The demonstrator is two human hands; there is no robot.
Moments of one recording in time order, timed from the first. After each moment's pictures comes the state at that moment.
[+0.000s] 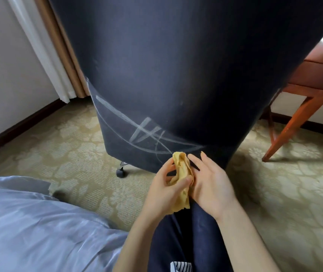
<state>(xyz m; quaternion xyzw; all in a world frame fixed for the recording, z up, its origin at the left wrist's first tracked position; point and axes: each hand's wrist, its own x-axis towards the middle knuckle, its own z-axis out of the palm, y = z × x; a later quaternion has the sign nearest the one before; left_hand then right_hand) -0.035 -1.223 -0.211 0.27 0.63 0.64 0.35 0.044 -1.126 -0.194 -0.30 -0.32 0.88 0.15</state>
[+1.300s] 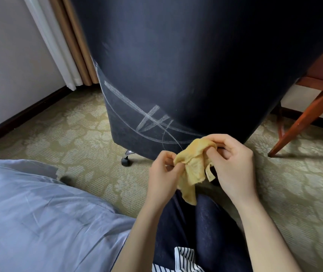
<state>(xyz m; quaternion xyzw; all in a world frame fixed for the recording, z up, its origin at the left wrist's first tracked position) -0.042 -1.226 -0.224 0.22 0.71 0.63 0.22 0.050 -1.131 -0.175 -0.24 -0.75 0.48 0.39</state>
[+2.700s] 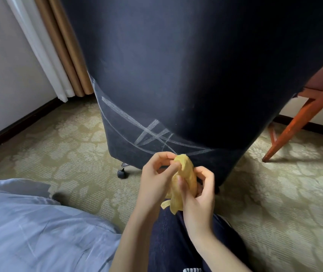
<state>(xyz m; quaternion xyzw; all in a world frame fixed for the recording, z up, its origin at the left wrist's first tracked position) -0.073 -1.238 -0.186 0.19 0.62 0.70 0.30 0.009 -1.194 -0.235 -0.34 -0.60 0.57 0.45</state>
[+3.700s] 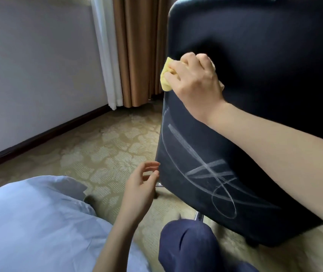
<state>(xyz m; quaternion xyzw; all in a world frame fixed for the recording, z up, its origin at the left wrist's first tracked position) -0.217 -1.322 -0.186 0.13 0.71 0.67 0.15 -0.266 -1.145 -0.046 0.09 -0.77 -0.41 0.48</state>
